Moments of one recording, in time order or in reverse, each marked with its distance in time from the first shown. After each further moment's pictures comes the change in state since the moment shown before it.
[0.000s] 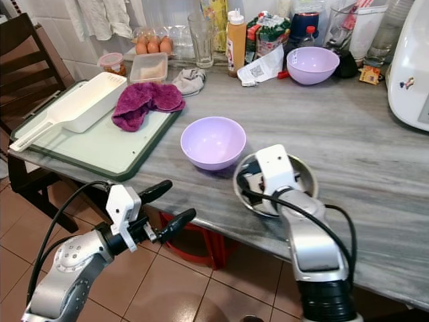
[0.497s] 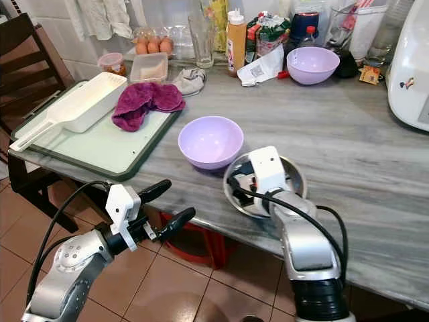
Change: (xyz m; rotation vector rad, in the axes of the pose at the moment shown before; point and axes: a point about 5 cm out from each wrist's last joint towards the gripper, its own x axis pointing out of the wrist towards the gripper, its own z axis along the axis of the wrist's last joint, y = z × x) left arm 0.000 0.001 0.000 0.000 0.000 0.014; right arm 0.005 0.012 0.001 0.054 -0.014 0.062
